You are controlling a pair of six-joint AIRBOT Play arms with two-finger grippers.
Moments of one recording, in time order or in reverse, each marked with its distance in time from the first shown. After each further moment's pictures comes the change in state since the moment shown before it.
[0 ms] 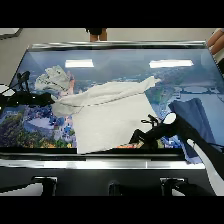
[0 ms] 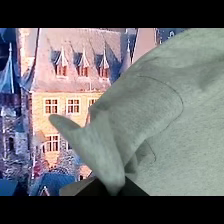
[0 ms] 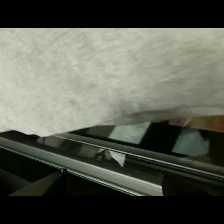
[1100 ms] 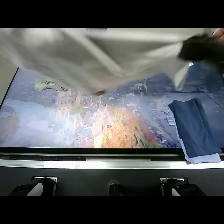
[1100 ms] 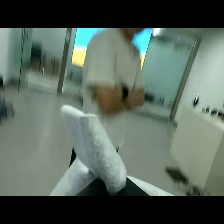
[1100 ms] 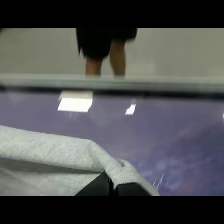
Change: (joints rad) left arm 0.000 0.501 0.479 -0.042 0.466 -0.069; right arm -0.037 0.357 0.895 -0.619 -0.322 -0.081
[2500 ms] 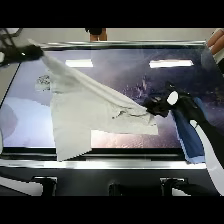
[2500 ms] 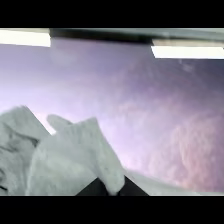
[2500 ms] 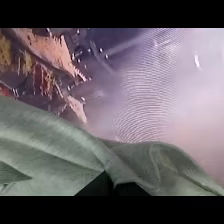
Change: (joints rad) left arm -0.120 -0.799 0.216 0.111 -0.331 0.091; right arm -0.013 -0.500 -0.490 0.187 0.006 0.387
